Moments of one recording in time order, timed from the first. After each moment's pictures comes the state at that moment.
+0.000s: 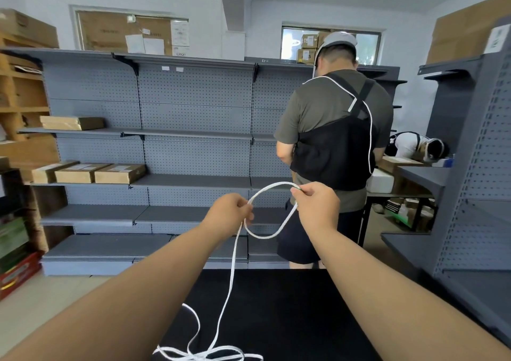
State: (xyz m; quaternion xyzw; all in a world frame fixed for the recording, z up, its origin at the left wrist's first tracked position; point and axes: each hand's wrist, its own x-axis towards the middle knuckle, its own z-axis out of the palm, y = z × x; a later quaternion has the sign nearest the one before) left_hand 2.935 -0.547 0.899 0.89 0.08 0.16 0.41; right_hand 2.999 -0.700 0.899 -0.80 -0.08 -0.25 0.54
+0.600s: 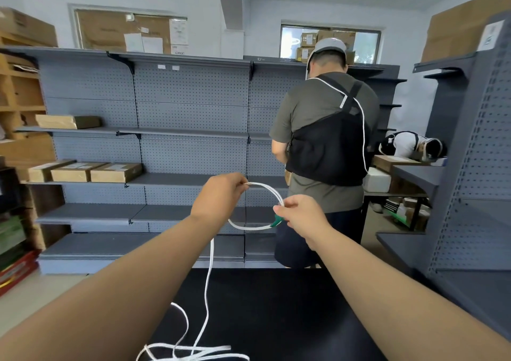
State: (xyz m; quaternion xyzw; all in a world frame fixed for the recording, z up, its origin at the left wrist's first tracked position) left_hand 2.947 -0.567 0.919 0.91 0.03 0.32 0.25; right_hand 3.005 -0.727 0.892 -0.83 -0.15 -0.02 0.54
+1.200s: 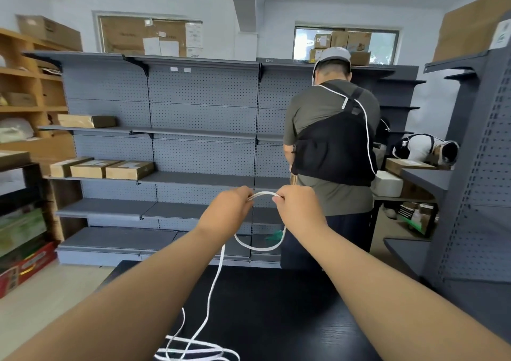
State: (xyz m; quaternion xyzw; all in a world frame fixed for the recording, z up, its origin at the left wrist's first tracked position) left_hand 2.948 -0.608 0.896 0.95 0.04 0.27 0.16; right_hand 3.009 -0.744 0.904 -0.90 -0.26 -0.25 0.23
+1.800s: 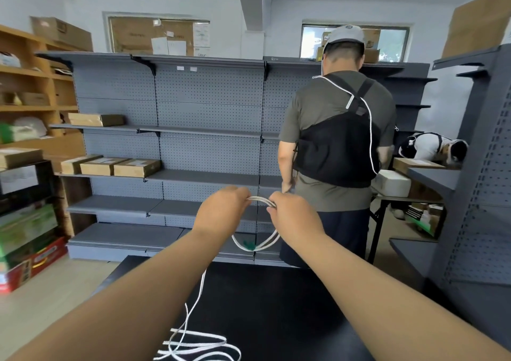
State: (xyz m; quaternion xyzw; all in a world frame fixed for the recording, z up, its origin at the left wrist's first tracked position) left_hand 2.943 -0.609 0.889 0.94 0.07 0.32 0.08; right_hand 3.001 -0.749 0.886 -0.89 -0.33 -0.24 0.18
